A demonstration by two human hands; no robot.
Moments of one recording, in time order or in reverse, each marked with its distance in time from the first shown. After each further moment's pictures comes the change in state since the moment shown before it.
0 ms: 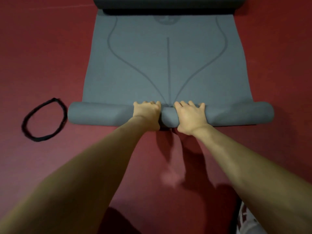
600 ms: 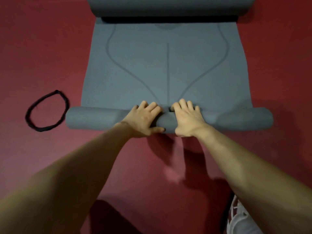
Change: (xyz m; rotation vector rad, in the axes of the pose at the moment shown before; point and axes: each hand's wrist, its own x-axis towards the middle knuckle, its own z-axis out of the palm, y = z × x) left_hand -0.031 -0.017 0.024 -0.137 0.177 0.313; right_hand -0.014 0.007 0.009 0.080 -0.042 -0.118
